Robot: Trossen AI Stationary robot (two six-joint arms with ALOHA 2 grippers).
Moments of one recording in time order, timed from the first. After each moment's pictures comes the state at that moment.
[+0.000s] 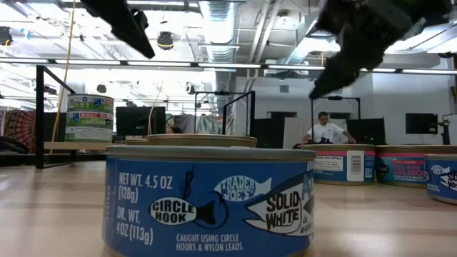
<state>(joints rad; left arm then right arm) -0.31 1.23 1.05 -0.66 -0.27 -0.26 0.23 1.23 0.71 -0.21 0.27 0.30</state>
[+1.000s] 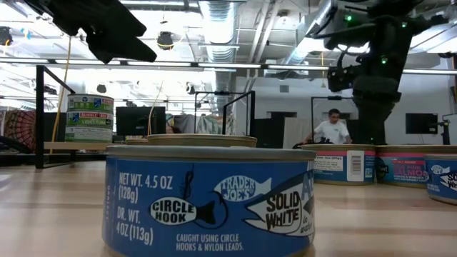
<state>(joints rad) -0.55 1.23 0.68 0.06 -0.59 -0.42 -0.03 1.29 0.74 -0.75 0.18 0.50</state>
